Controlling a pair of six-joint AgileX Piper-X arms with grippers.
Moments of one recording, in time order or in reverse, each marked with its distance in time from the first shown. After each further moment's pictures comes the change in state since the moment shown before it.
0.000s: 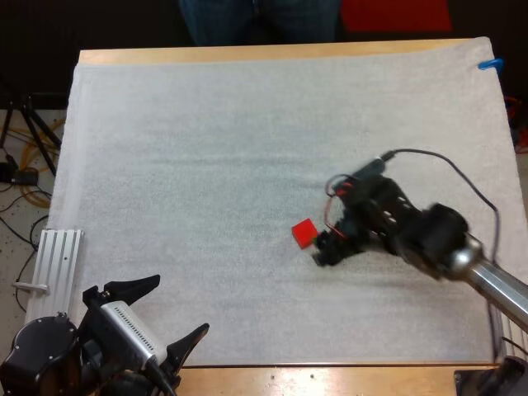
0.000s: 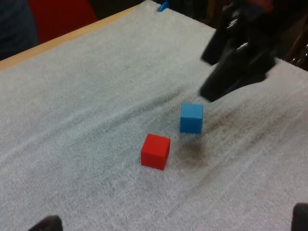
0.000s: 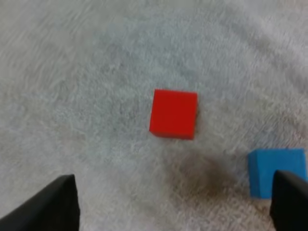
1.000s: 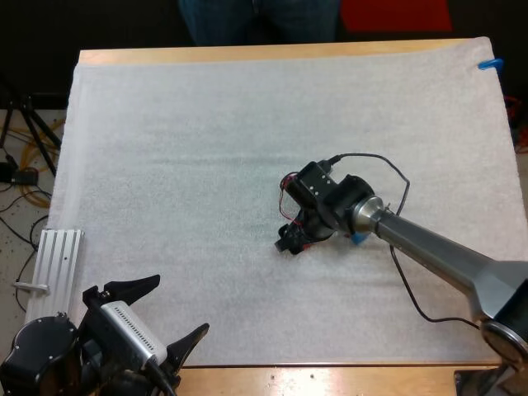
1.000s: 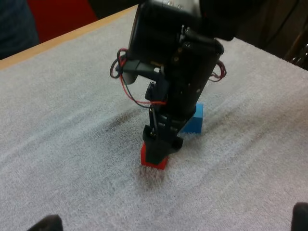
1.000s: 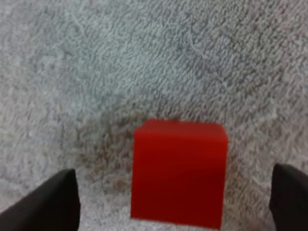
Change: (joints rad) left arm 0.000 0.000 0.000 0.000 0.000 0.000; right arm 0.000 0.501 -0.166 -0.063 -0.028 0.049
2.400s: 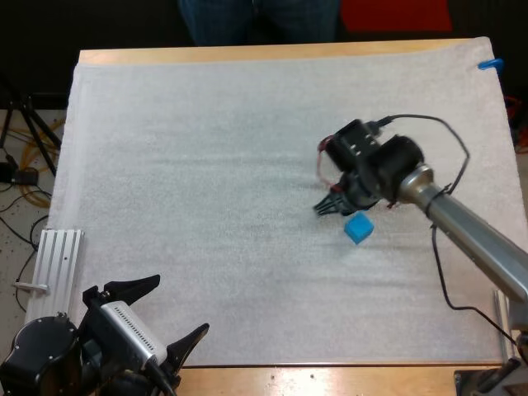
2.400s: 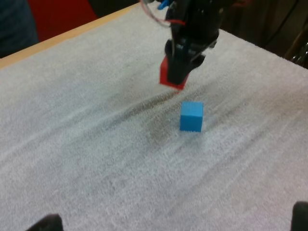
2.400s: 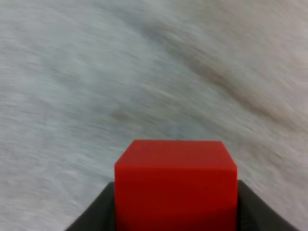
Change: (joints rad) left arm 0.000 0.000 0.000 0.000 0.000 0.000; right arm -0.145 -0.143 -0.145 0.317 0.146 -0.037
